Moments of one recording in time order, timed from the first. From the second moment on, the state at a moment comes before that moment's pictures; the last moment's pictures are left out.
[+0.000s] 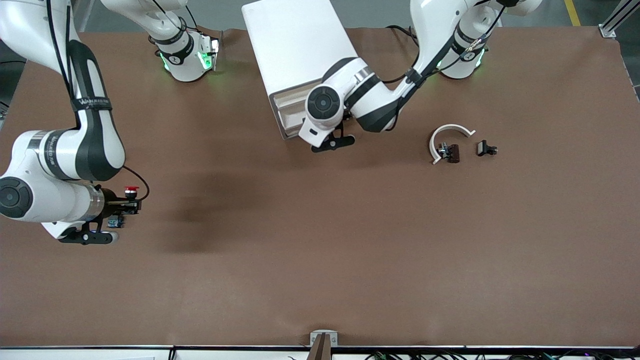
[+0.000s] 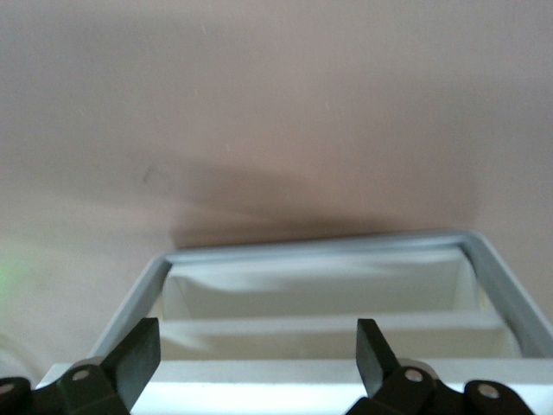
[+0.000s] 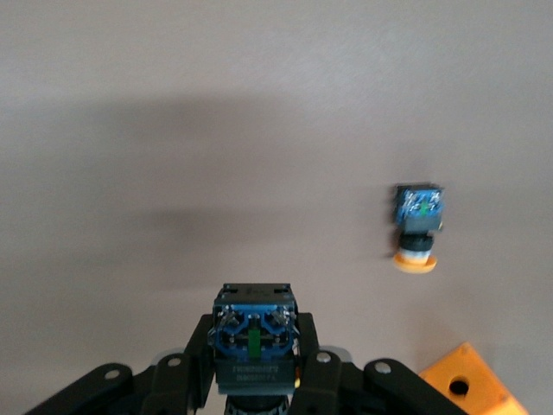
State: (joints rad) left arm -0.51 0.56 -0.45 -1.64 -0.09 1.88 -1.09; right arm 0.03 0.48 -0.08 -1.62 -0.01 1.92 -0.03
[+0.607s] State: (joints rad) left arm -0.51 0.56 -0.50 -1.68 -0.09 1.88 -1.12; right arm -0.08 0.48 -0.07 -1.88 -0.01 2.32 -0.18
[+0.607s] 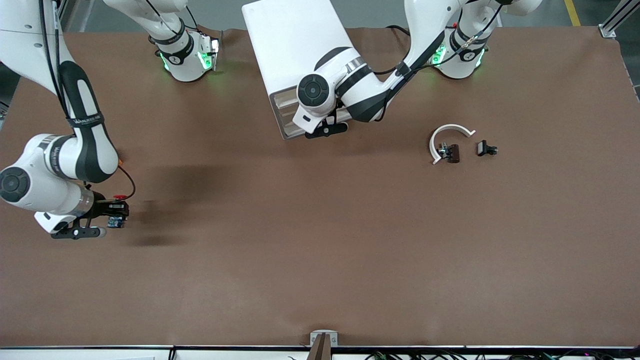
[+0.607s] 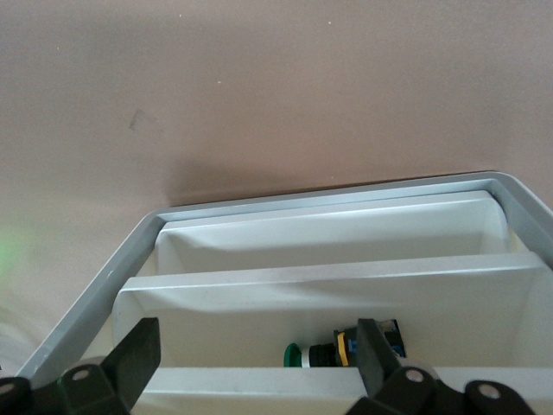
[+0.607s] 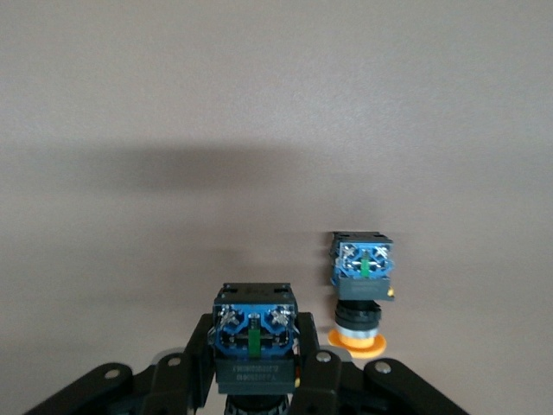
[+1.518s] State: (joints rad) left arm -0.44 0.55 -0.49 -1.61 -0.04 1.89 -1.12; right arm -0.07 0.56 -0.05 -1.92 -0.01 2.49 -0.18
